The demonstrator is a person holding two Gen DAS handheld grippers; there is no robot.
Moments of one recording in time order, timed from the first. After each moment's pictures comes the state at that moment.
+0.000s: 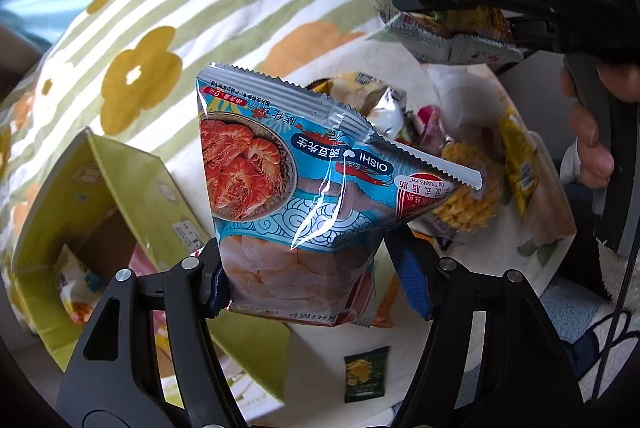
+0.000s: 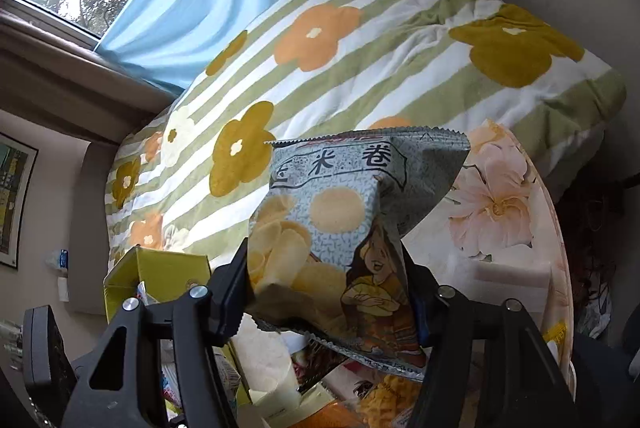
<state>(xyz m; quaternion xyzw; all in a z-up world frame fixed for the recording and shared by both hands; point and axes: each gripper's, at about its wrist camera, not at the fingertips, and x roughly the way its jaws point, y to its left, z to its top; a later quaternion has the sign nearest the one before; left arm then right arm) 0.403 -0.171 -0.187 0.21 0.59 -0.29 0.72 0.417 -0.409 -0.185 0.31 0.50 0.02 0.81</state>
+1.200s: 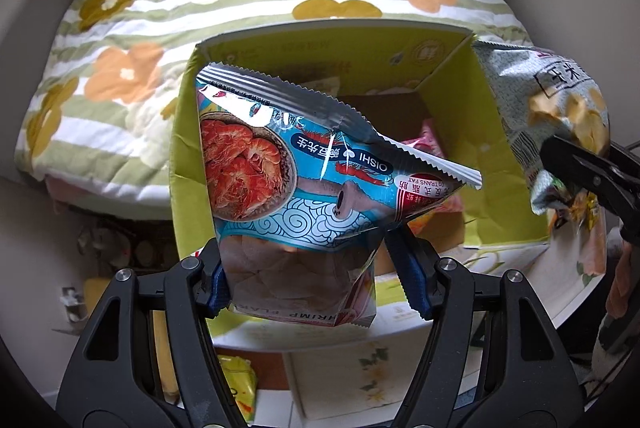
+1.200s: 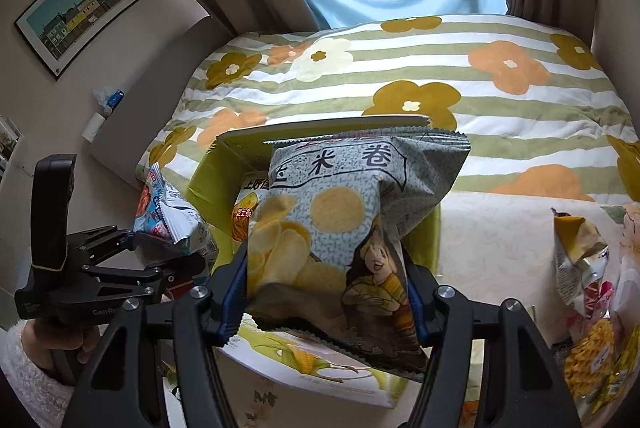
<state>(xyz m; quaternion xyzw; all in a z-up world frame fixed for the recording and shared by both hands) 0.412 0.157 -0.166 0.06 0.58 -0.10 0.80 0.387 -0.119 -0.150 0.12 0.48 0.20 0.85</state>
